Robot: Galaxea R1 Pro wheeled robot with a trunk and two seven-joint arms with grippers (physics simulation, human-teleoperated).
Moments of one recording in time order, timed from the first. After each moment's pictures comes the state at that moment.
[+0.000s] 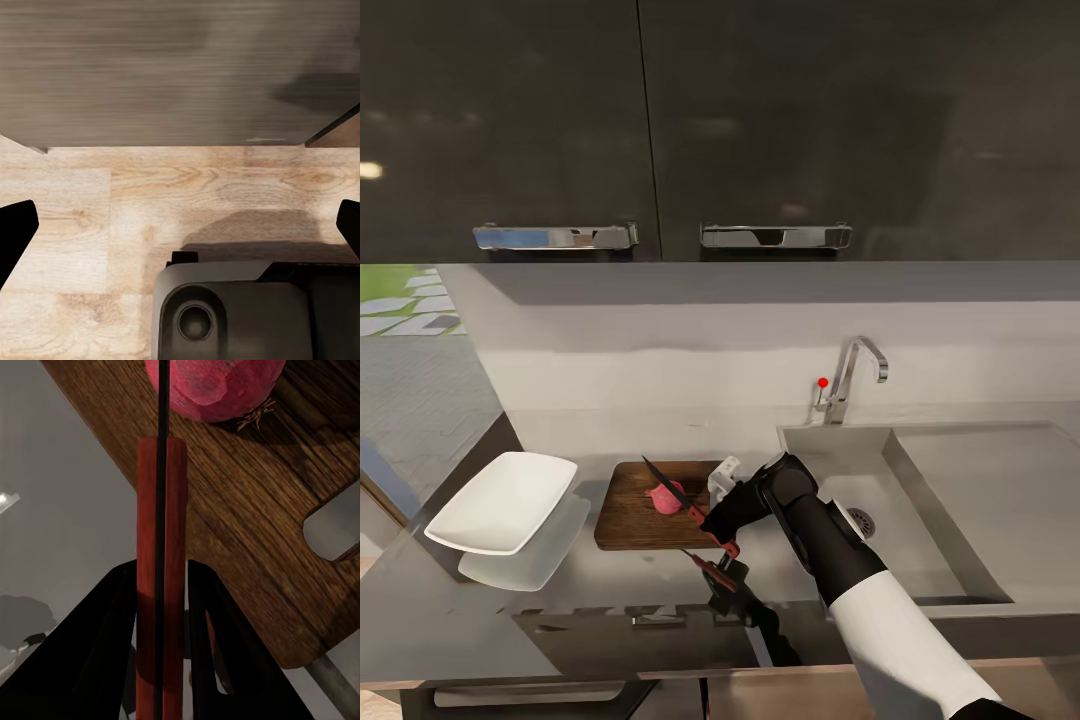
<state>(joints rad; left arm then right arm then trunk) -0.04 0.05 -0.22 -0.26 0.23 -0.50 0.04 -0.75 0.17 0.32 -1.07 0.61 0.87 1.01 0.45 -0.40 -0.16</state>
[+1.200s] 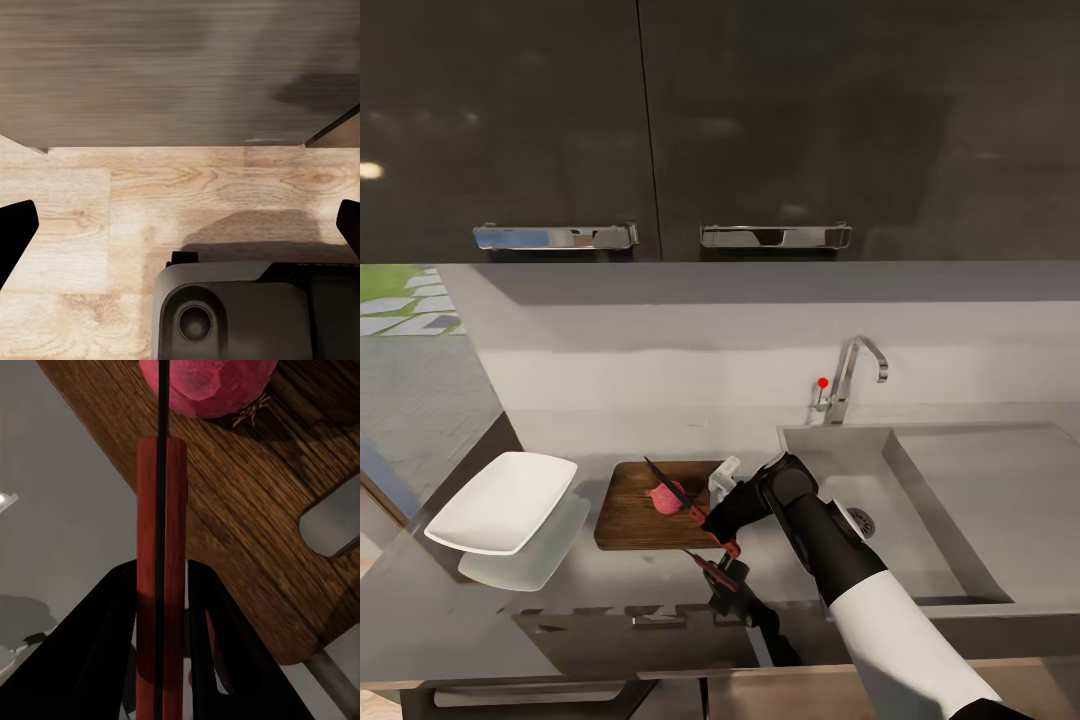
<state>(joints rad) -0.04 0.05 -0.22 -0.26 0.23 -0.50 0.04 -0.75 0.17 0.32 -1.07 0.61 0.88 1.00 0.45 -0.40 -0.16</state>
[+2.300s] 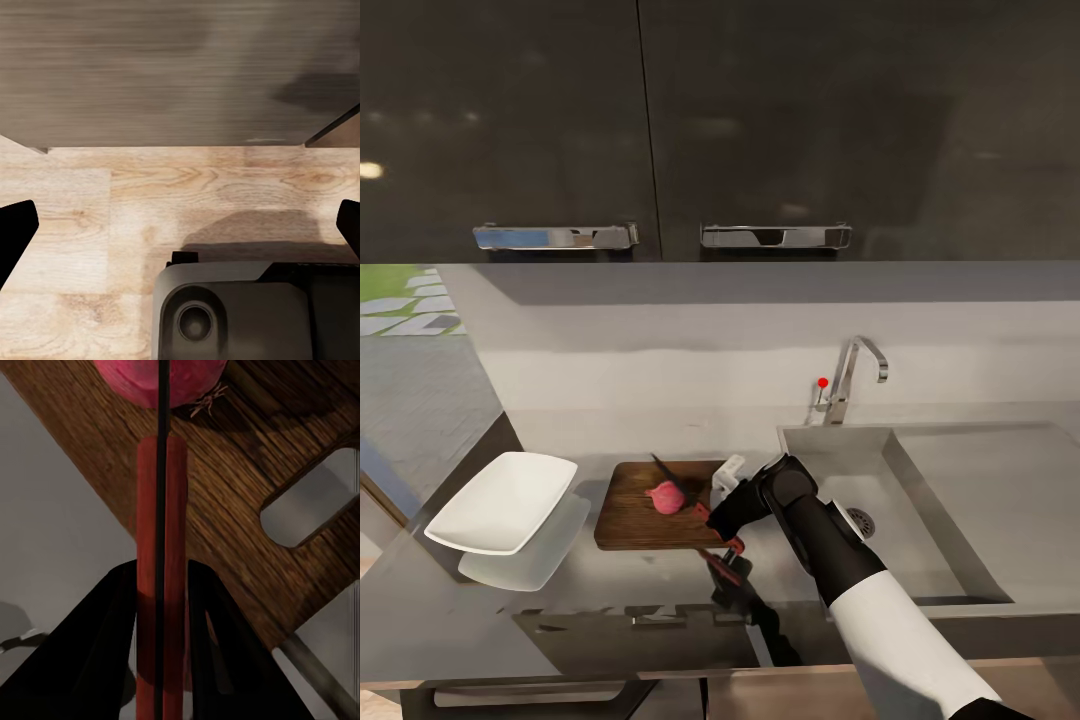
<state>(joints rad) -0.04 0.05 -0.22 -0.26 0.23 -0.50 0.04 -0.75 0.17 0.32 -1.06 0.61 0.88 0.93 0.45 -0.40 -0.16</state>
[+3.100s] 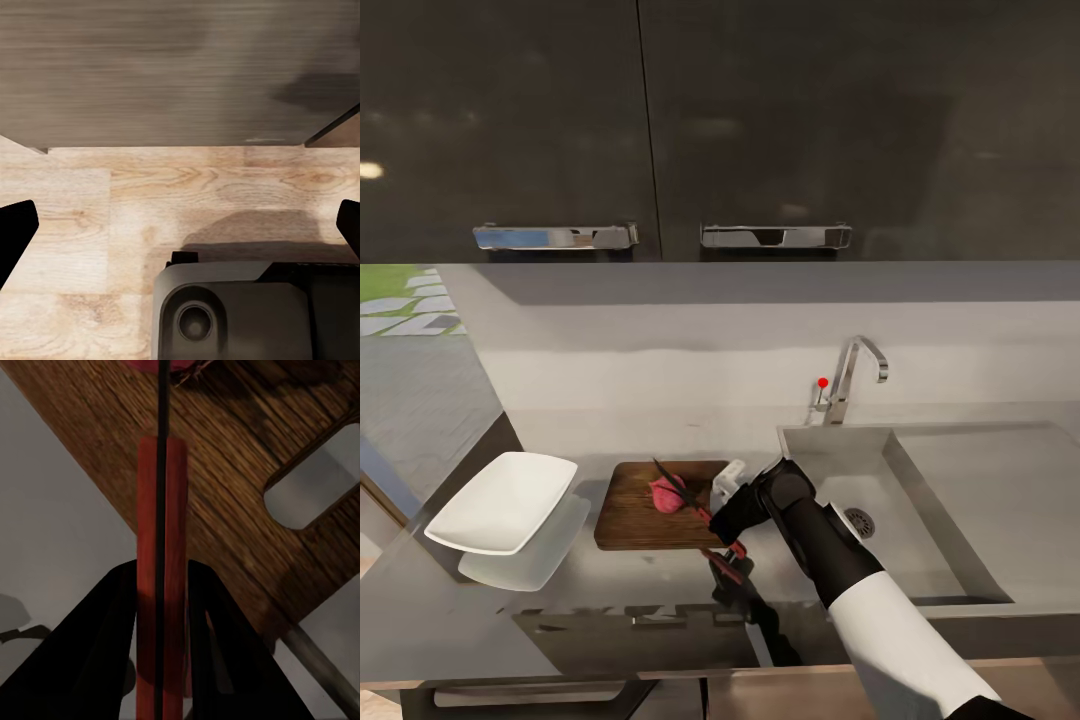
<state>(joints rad) -0.04 0.05 -0.22 -0.26 0.23 -0.50 0.04 -0.75 0.17 0.33 -1.03 0.61 0.88 0.91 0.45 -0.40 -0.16</state>
